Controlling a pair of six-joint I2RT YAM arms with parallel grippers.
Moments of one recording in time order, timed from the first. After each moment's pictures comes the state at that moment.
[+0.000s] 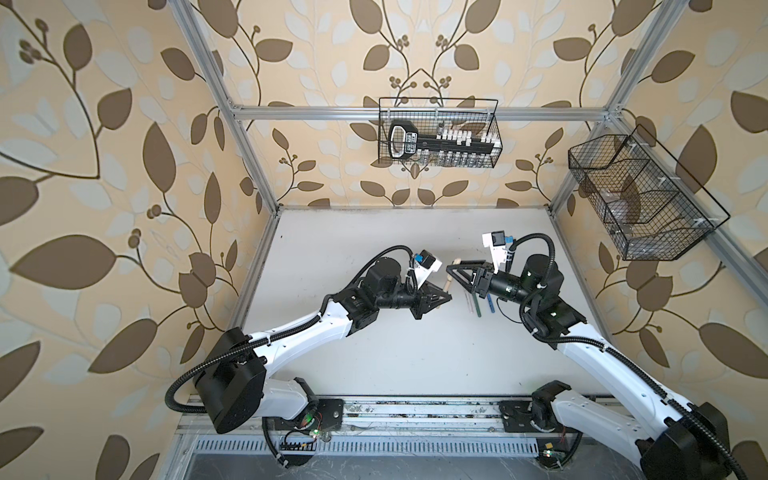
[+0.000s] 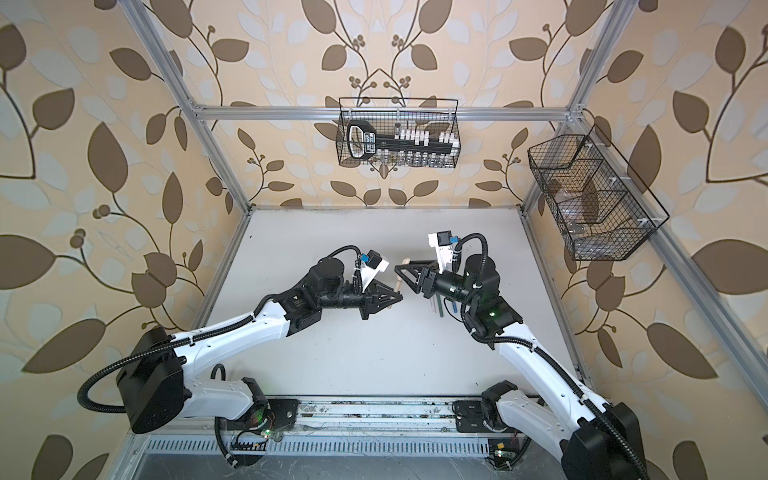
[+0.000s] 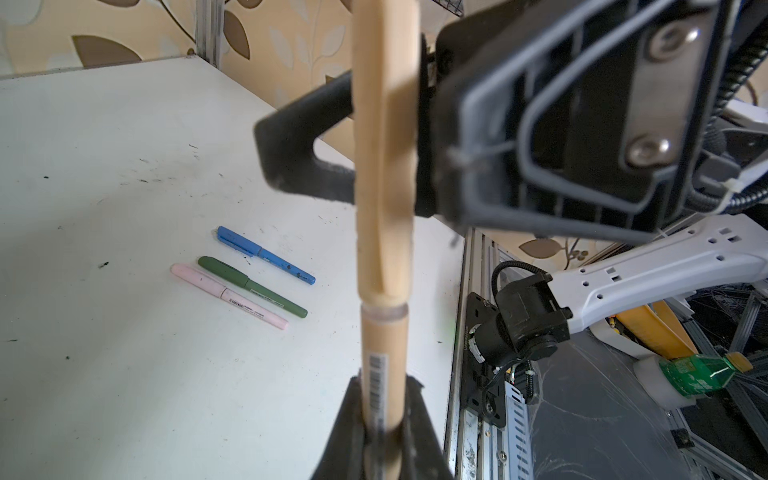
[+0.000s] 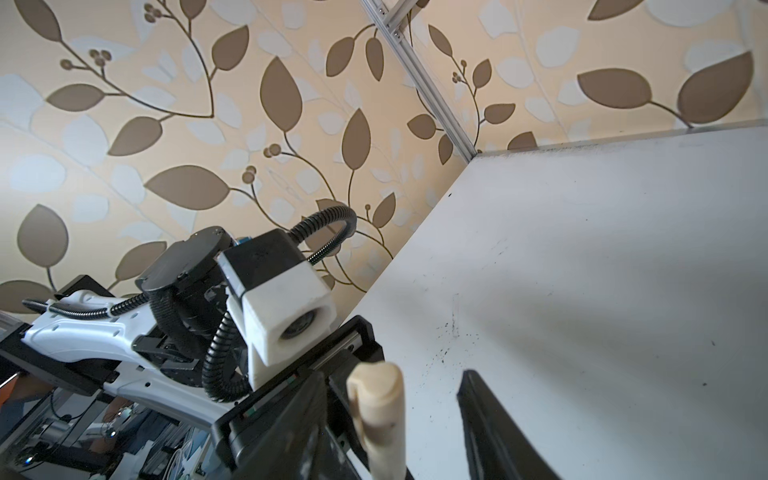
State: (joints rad) left arm -0.77 1.34 0.87 0.16 0.57 -0.29; right arm 0.39 1.01 0.70 0.21 -0.64 0.61
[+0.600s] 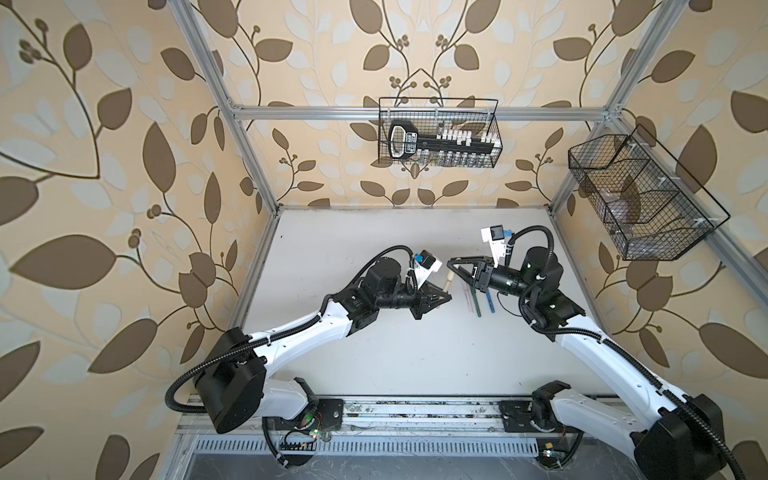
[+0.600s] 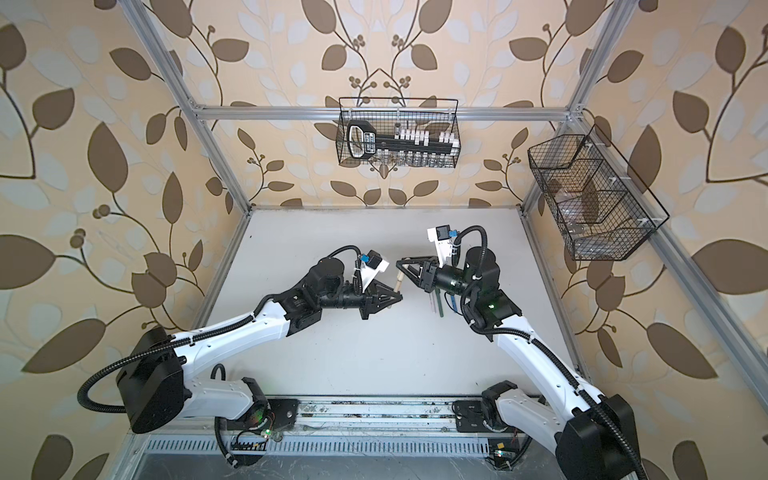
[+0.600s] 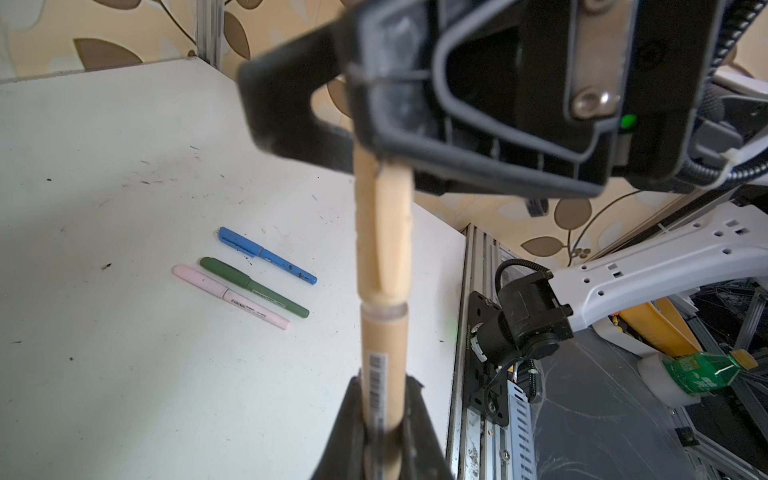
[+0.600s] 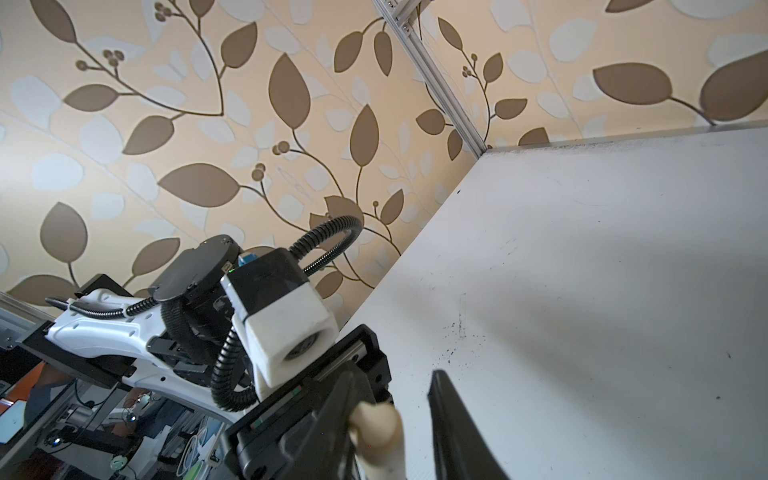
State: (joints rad) left arm -0.77 1.34 0.87 0.15 0.57 -0.28; right arm 0.36 1.05 0.75 0.20 -0.71 0.62
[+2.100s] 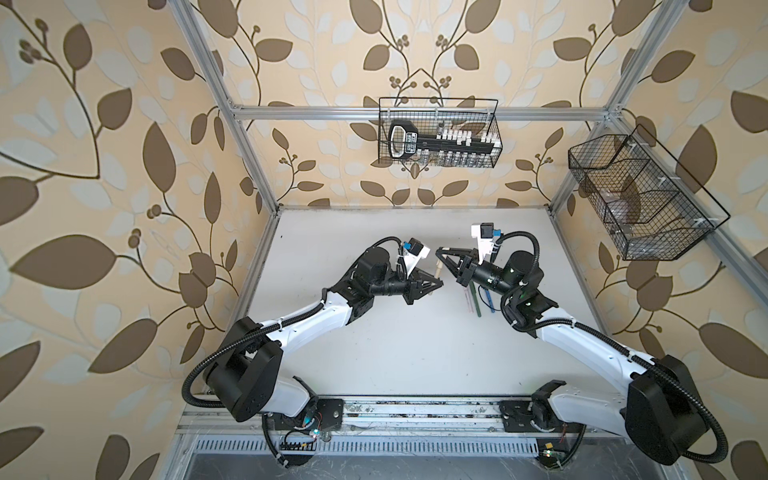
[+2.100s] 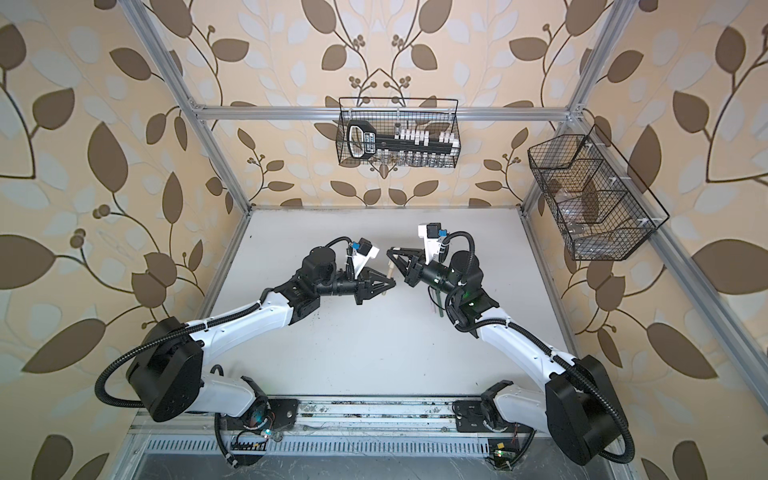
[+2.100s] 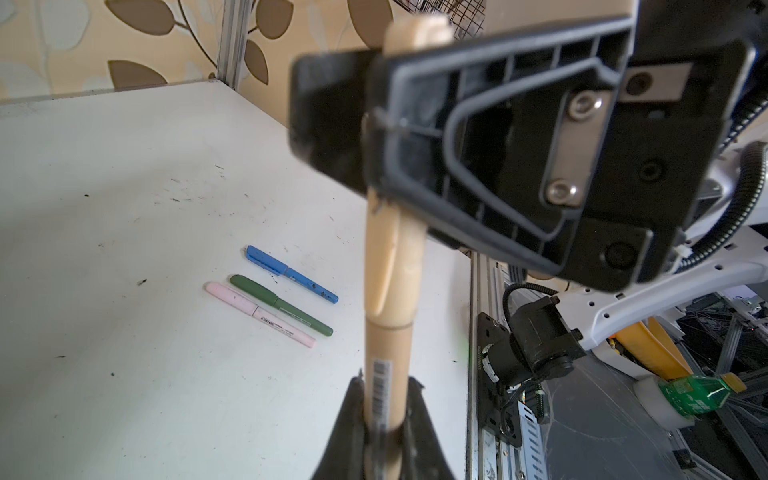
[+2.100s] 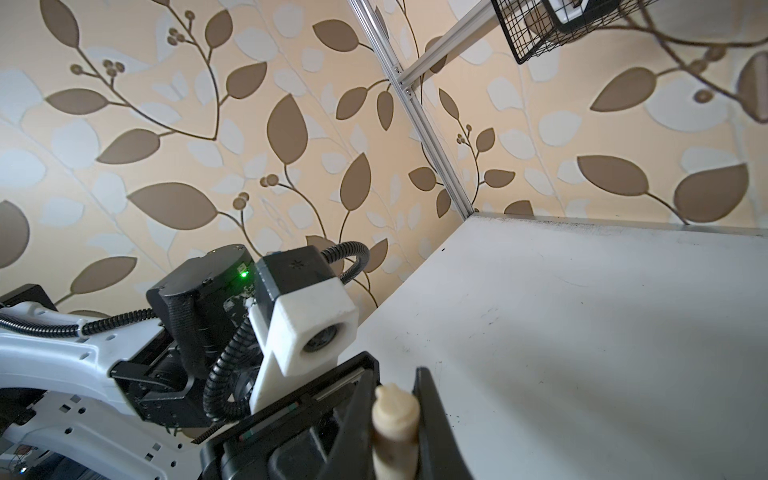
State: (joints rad) left arm -0.62 1.41 0.87 0.31 0.71 -0.32; right arm 0.46 1.21 0.70 0.55 -0.52 0.56
